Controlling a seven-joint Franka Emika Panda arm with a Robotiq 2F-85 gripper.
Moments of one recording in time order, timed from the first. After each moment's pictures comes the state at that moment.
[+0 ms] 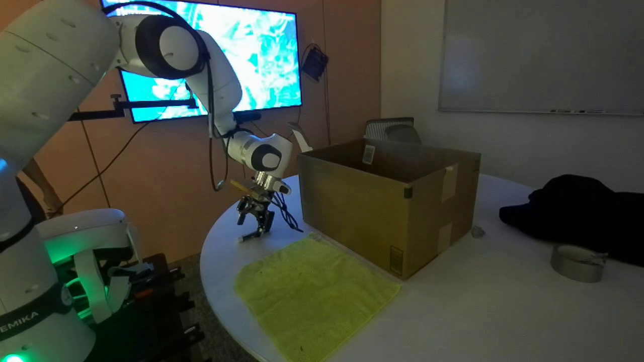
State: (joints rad) arm 0.26 0.76 0.23 -1.81 0.11 2.17 -0.03
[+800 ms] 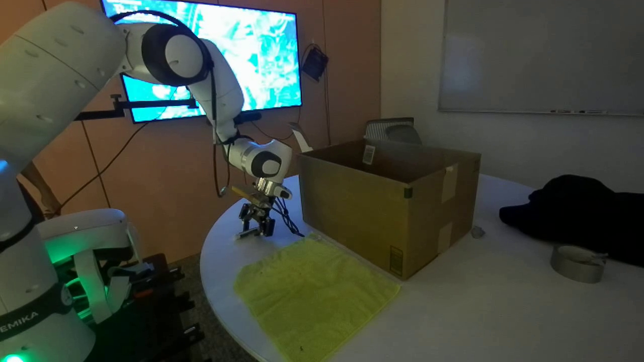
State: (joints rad) arm 0.27 0.80 0.22 -1.80 0.10 2.23 -0.02
